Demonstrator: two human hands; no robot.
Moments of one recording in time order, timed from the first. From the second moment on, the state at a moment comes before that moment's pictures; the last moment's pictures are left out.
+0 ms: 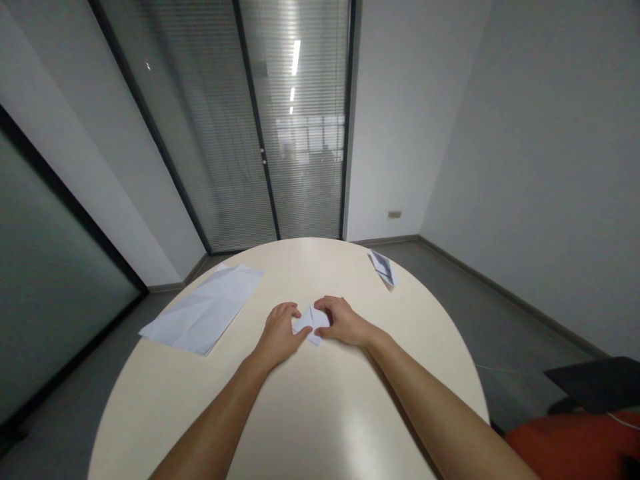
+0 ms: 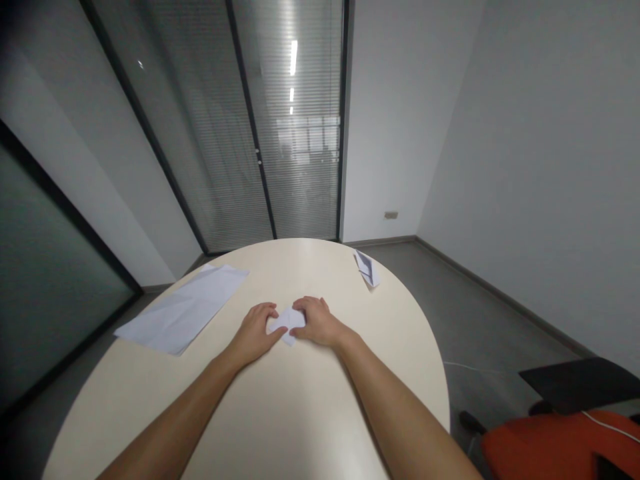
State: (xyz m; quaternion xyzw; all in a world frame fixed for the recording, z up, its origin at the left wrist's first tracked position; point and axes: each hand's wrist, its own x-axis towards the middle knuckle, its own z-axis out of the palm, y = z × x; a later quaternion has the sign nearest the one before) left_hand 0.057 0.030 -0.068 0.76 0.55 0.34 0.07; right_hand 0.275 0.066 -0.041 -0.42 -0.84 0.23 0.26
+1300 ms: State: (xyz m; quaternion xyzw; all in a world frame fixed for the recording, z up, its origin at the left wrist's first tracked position) left_hand 0.066 0.017 -0.030 0.77 0.47 0.43 -0.04; right_hand 0.273 0.055 -0.015 -0.34 -0.82 0.16 0.42
